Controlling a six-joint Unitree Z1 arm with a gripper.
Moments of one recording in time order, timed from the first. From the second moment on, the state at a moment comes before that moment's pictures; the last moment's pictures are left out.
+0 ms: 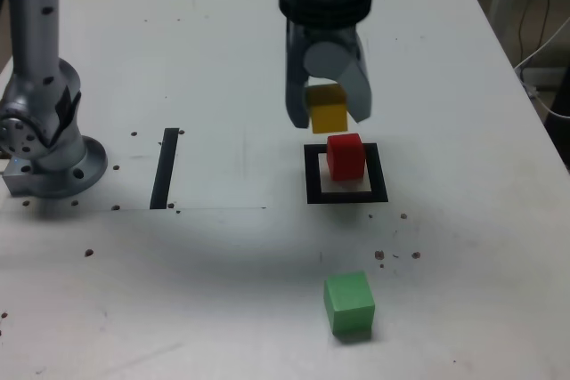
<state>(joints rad) -0.08 1.90 -1.55 1.26 0.04 -0.08</state>
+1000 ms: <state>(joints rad) -0.08 2.01 -1.63 1.27 0.07 -0.13</state>
